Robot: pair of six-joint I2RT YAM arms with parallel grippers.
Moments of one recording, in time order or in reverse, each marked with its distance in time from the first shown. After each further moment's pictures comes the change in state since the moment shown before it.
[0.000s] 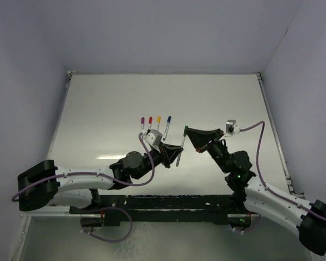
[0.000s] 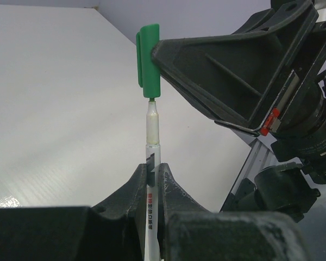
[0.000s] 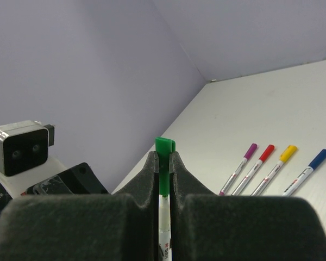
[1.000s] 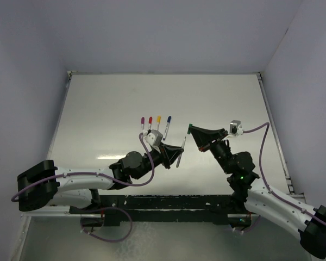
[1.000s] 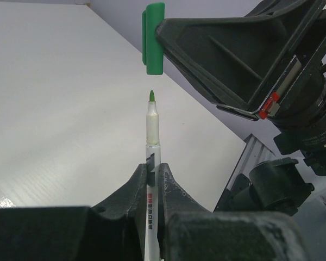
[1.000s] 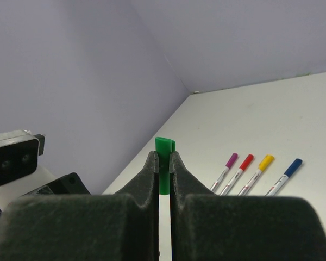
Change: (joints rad) left arm 0.000 -0.004 0.000 -0.006 0.030 -0.008; right arm 0.000 -0.074 0.014 -0.087 0.061 -0.077
